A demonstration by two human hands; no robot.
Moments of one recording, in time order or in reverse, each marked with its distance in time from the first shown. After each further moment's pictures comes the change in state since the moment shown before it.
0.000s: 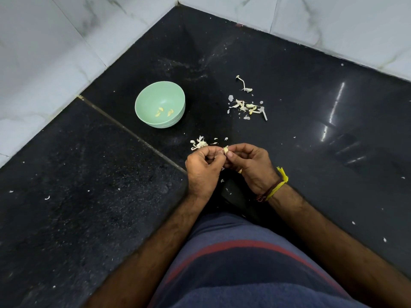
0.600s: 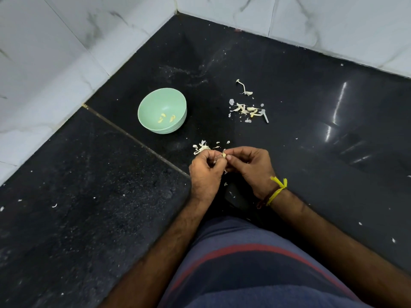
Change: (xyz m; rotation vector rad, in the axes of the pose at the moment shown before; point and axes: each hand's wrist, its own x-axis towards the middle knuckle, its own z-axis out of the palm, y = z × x) left_hand 0.004 -0.003 -0.003 0.132 -0.003 -0.012; right_hand -0.005 -0.002 0.008 -0.240 0.030 -0.136
